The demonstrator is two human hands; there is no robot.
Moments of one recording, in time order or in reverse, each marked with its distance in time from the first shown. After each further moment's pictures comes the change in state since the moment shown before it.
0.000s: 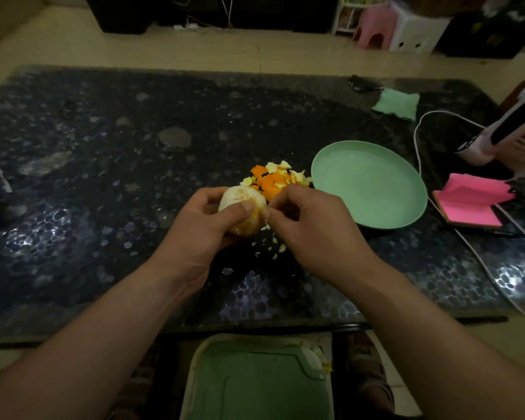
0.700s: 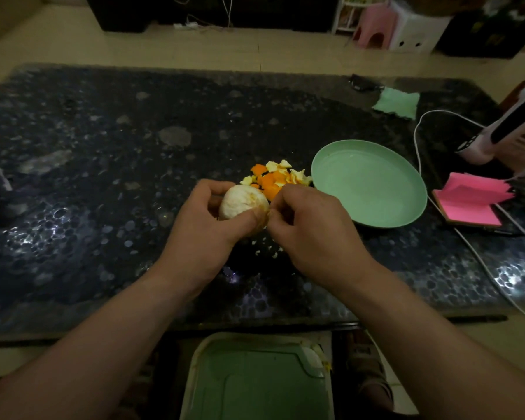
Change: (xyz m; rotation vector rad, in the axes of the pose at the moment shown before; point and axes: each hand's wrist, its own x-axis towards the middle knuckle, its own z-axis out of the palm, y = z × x) left_hand -0.013 -0.001 0.001 0.318 0.017 0.235; right_hand -0.003 -0.002 0.005 -0.160 0.060 -0.121
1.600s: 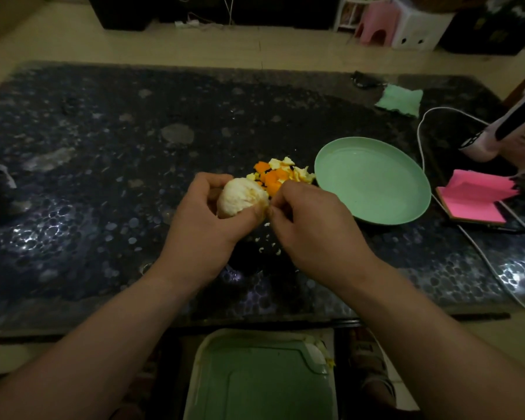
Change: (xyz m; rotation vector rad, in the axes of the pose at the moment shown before) left_hand -0.005 0.003 -0.006 0.084 0.023 0.092; right_hand 0.000 -0.007 0.002 -0.046 -0.003 -0.025
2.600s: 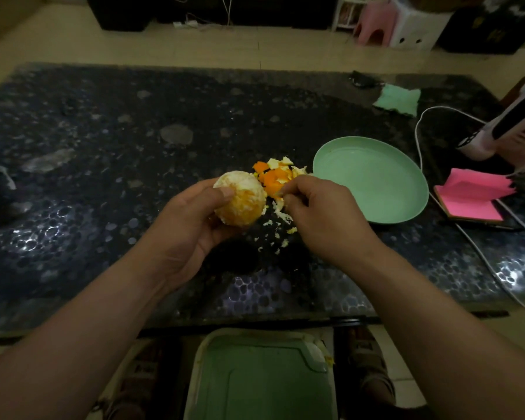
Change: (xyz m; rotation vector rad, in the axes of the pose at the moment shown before) left_hand 0.017 -0.003 -0.017 -0.575 -0.179 -0.296; right_hand 0.013 0.028 0.000 0.115 -0.034 0.168
